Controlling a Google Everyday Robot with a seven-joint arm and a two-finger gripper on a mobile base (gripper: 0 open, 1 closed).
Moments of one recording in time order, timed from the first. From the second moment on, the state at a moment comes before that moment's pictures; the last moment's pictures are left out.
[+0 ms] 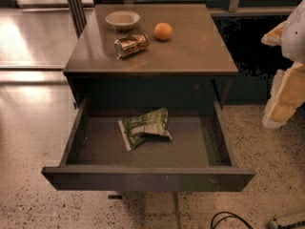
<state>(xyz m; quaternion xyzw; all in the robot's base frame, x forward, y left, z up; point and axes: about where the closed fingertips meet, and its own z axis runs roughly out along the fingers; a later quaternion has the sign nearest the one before) 0.438 -0.217 0.977 -0.60 0.78 -0.04 0.16</state>
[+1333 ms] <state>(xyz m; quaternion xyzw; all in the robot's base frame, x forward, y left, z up) 0.474 -0.171 0.864 -0.64 0.74 0.02 0.22</state>
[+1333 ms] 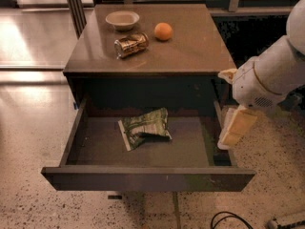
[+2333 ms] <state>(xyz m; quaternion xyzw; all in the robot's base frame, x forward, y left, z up) 0.532 -0.126 0.805 -0.67 0.69 0.04 0.26</state>
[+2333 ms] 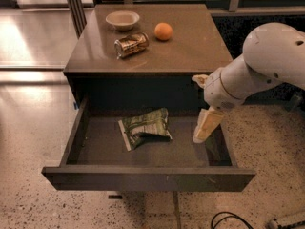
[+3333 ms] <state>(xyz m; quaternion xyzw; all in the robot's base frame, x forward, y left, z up) 0.589 -0.032 0.727 -0.75 0.58 0.12 0.28</state>
